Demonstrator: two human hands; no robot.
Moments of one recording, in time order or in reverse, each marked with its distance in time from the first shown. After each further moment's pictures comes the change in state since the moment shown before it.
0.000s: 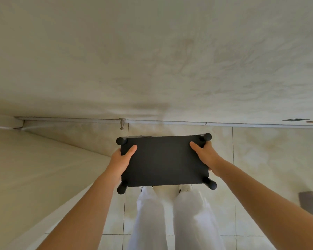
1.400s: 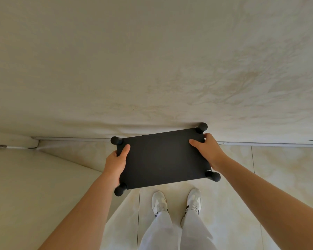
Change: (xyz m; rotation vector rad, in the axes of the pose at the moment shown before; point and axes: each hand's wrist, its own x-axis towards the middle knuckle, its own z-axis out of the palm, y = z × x) left_hand 0.064 0.054 -0.077 -0.134 0.132 0.039; right_hand 0.032 -0.100 0.066 0.070 0.068 -0.230
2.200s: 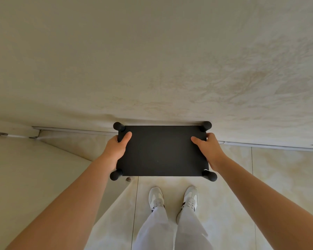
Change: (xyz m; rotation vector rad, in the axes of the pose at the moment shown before) left_hand 0.008 0.027 -0.003 0.143 -0.047 0.090; right_hand 0.003 0.001 0.003 0.036 0.030 0.041
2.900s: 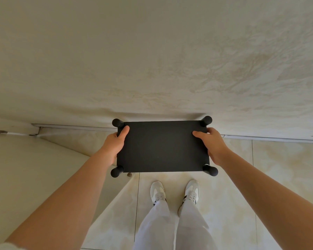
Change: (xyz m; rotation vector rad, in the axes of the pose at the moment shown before) left_hand 0.006 -0.004 -0.002 -0.010 -0.030 -0.059; right_hand -0.002 0.007 -0.006 0.125 -0.035 0.025
